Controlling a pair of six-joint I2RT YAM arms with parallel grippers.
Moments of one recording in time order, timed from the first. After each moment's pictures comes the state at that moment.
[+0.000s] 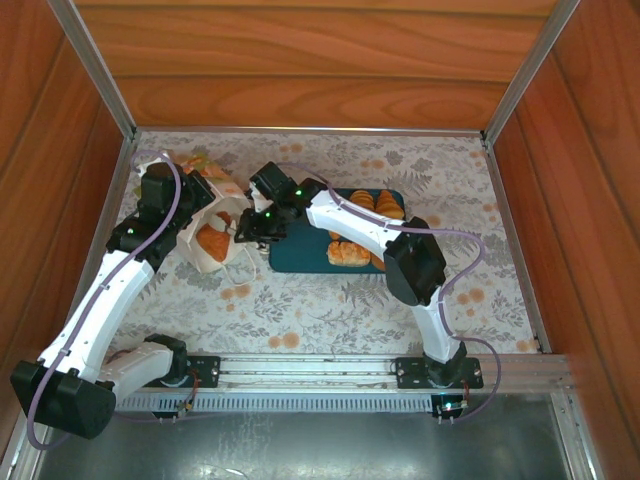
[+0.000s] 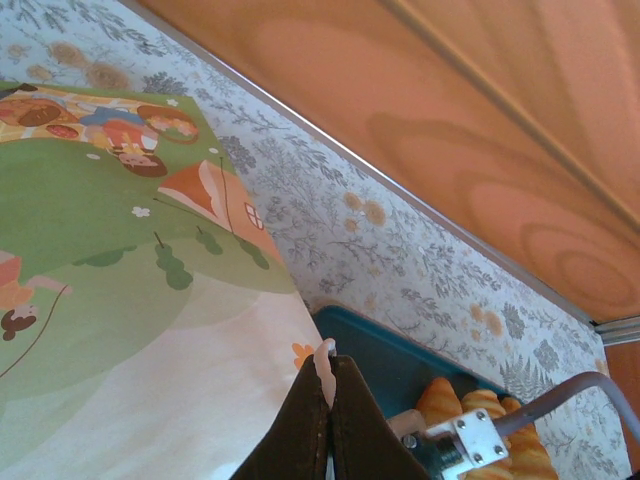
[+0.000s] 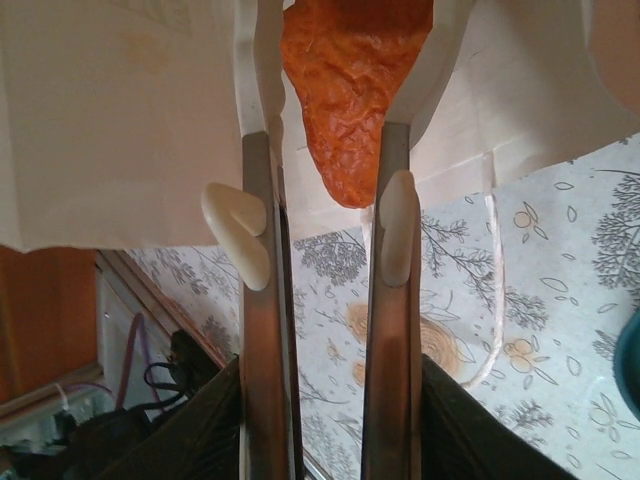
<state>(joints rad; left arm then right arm) -0.30 1.04 1.00 -0.45 -0.12 -0.78 0.93 2.12 1.84 -0.69 -0.50 0.72</state>
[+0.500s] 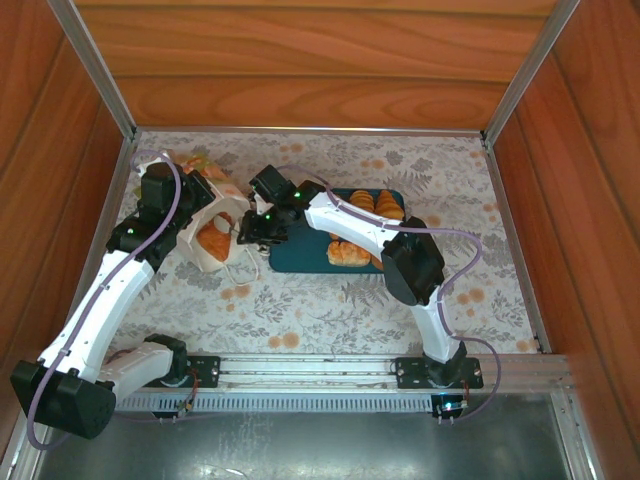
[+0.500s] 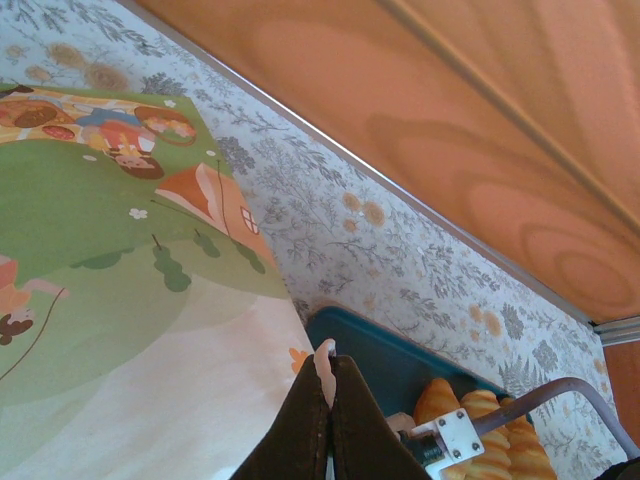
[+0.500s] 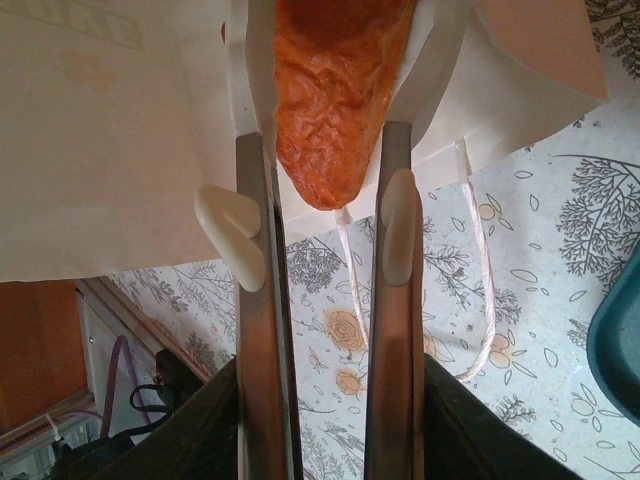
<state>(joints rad) -0.30 1.04 1.00 -0.44 -0.12 -0.78 0.93 2.13 1.83 -0.71 -0.45 0.75</state>
